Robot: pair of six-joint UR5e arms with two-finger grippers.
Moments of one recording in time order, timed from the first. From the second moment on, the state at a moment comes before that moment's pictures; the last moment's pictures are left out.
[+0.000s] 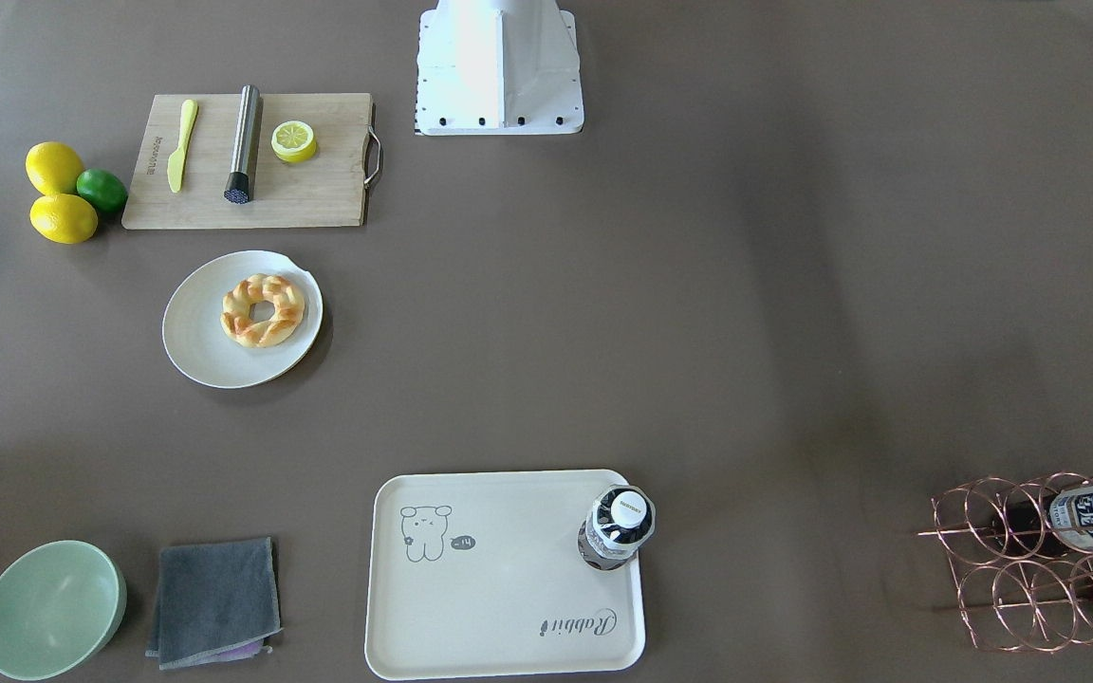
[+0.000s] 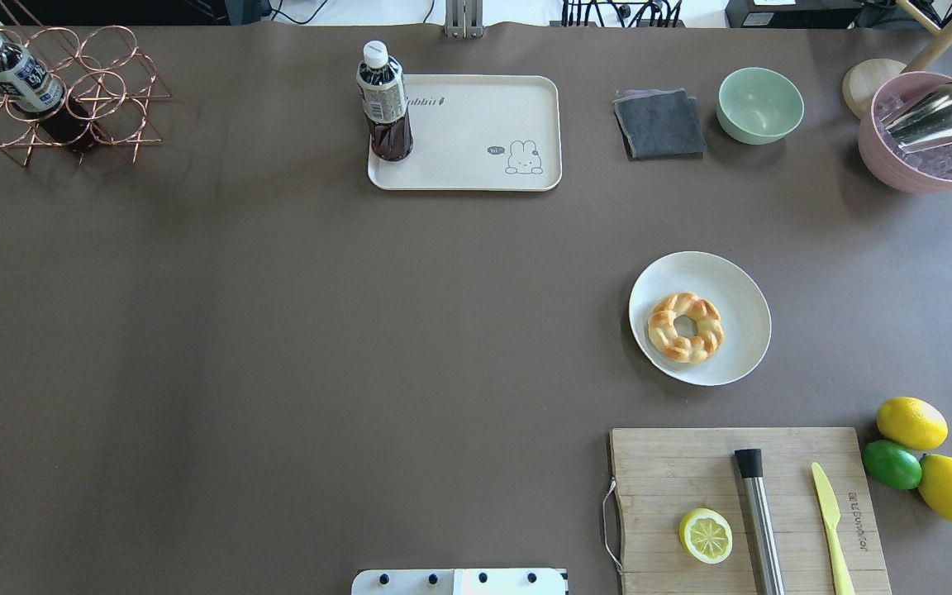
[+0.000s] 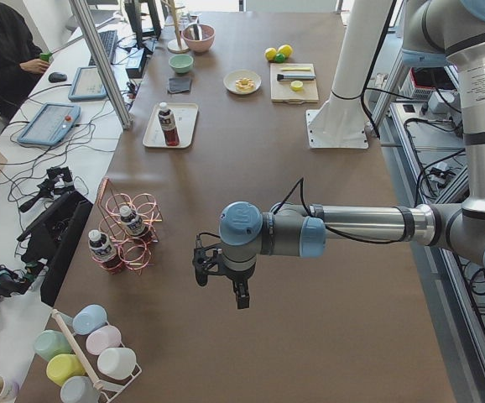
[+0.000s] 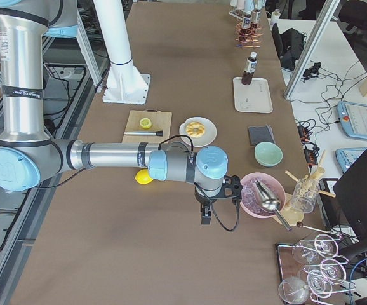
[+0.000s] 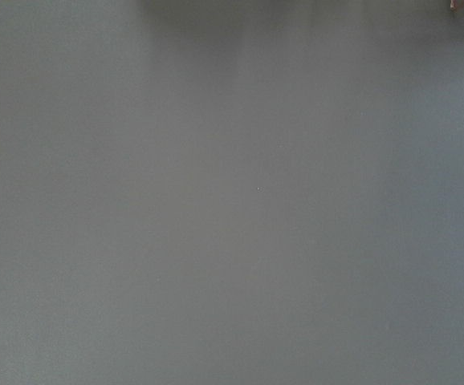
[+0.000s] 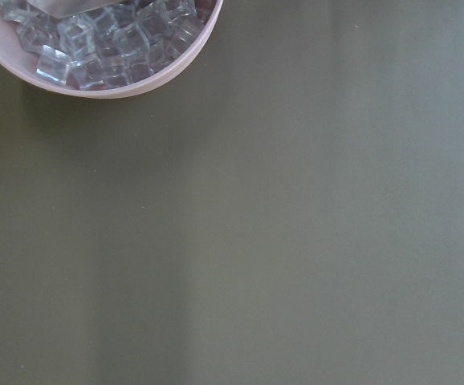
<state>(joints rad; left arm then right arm) -1.60 -1.35 -1.80 -1.61 -2.34 -0.21 1.61 -1.62 1.67 -1.64 2.35 -0.06</state>
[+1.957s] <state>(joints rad) -1.60 -1.35 -1.78 -1.61 -2.34 -0.20 0.83 -1.58 1.69 -0.85 2.15 1.14</state>
